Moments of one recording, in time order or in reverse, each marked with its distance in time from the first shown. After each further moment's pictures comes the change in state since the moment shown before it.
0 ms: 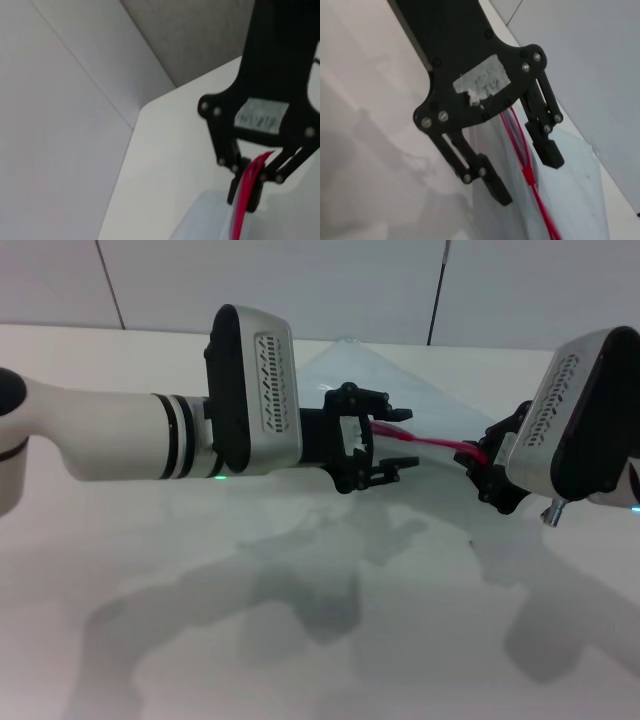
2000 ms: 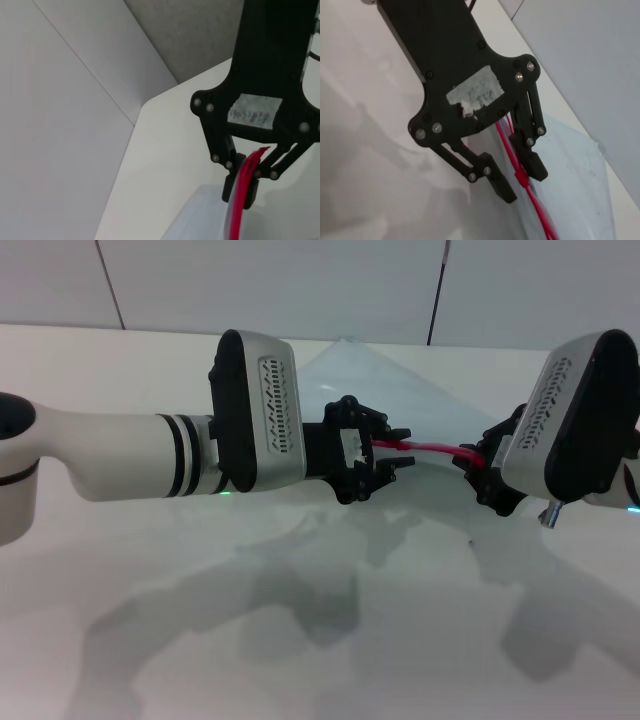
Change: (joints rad) left arm 0.003 0.000 0.069 -0.060 -0.123 0.058 0.096; right arm 0.017 0.000 -0.002 0.025 0.000 0.000 -0.006
